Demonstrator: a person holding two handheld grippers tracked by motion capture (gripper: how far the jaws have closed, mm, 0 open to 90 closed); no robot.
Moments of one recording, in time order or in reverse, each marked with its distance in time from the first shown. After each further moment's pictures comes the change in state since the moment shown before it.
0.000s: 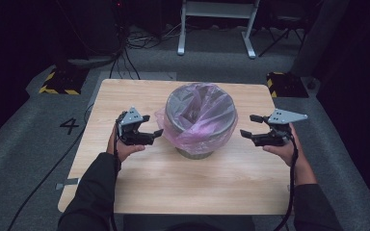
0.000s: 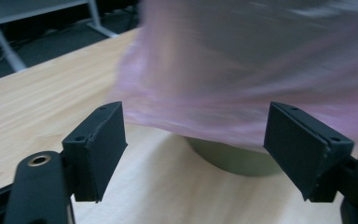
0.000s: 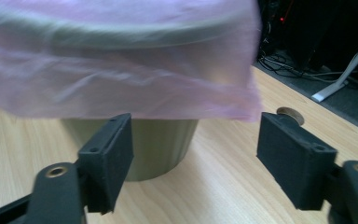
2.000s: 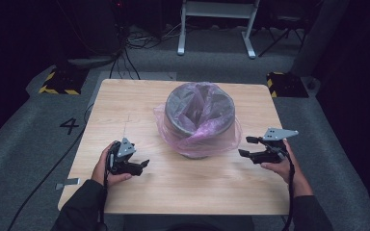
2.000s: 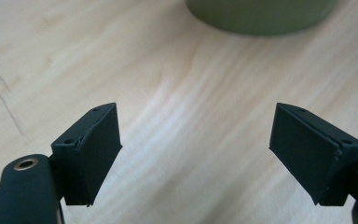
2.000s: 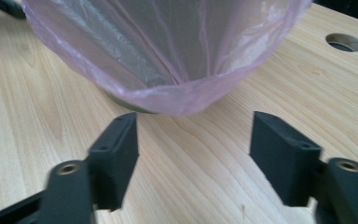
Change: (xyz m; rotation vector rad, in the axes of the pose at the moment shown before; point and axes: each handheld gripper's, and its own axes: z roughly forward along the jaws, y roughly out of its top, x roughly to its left) left arm -0.026 -0.081 -0.030 0.249 0.145 0.019; right arm 0.013 -0.059 0.006 0.117 0.072 0.111
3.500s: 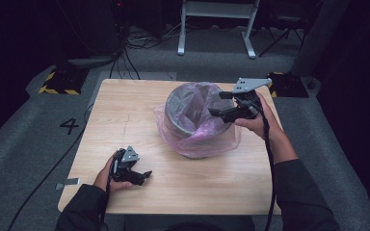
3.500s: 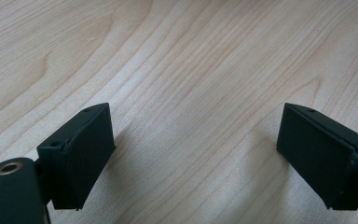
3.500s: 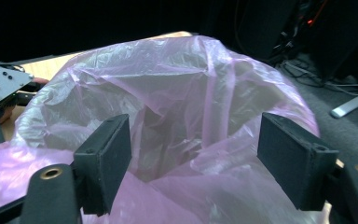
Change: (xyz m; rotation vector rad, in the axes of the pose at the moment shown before) left arm -0.005 -0.018 0.018 0.075 -0.108 -0.004; right arm 0.028 0.185 0.032 -0.039 -0.005 -0.155
